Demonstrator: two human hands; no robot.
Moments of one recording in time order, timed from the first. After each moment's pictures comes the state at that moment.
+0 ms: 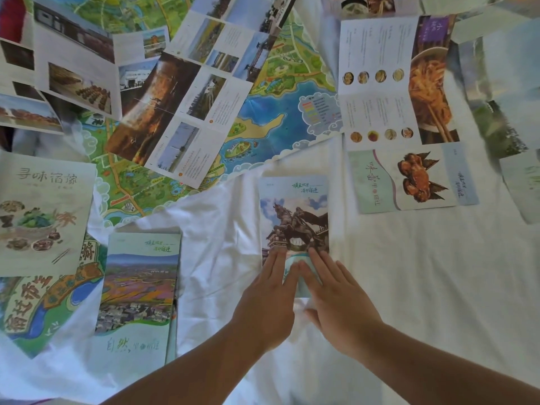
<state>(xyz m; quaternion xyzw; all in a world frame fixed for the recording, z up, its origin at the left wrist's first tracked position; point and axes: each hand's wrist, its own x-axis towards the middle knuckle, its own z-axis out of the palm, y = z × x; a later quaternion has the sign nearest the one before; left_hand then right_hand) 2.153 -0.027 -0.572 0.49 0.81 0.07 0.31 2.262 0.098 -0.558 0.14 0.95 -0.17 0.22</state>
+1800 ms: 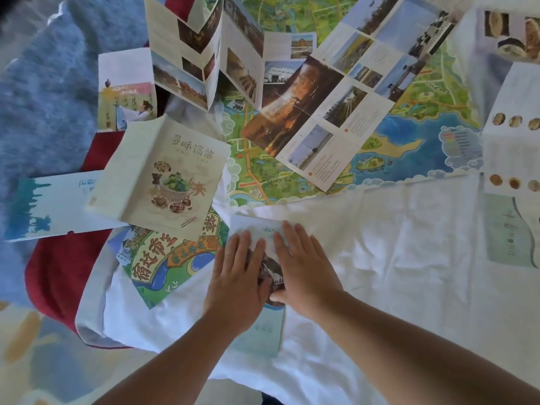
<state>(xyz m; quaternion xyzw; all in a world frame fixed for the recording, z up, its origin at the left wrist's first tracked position) 2.029 -0.201 -0.570 0.32 0.93 0.01 0.19 2.071 -0.049 -0.563 0.03 0.96 -0.16 0.22</state>
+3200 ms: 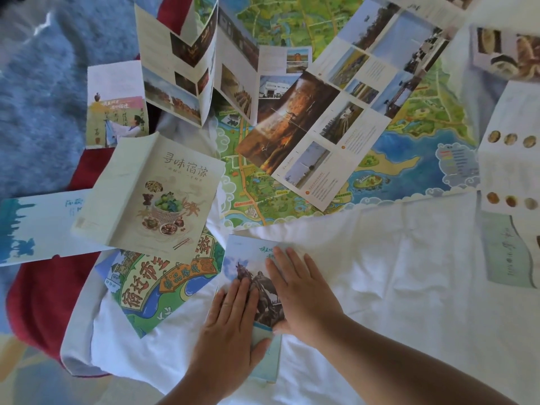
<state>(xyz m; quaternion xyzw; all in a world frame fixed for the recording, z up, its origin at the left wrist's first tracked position) 2.056 -0.235 -0.594 0.41 0.90 -0.02 0.14 2.069 -0.044 -0.576 -0.03 0.96 -0.13 0.26</state>
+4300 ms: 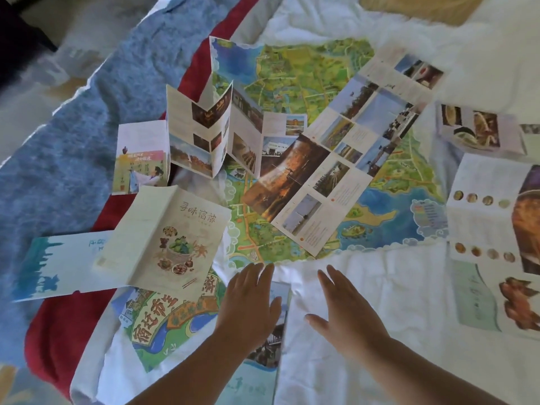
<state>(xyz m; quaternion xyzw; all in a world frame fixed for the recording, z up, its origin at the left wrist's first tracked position) 1.971 -0.152 -0.525 0.32 0.92 0.09 0.19 2.064 0.029 -0.500 0.15 0.93 -0.23 0.24</state>
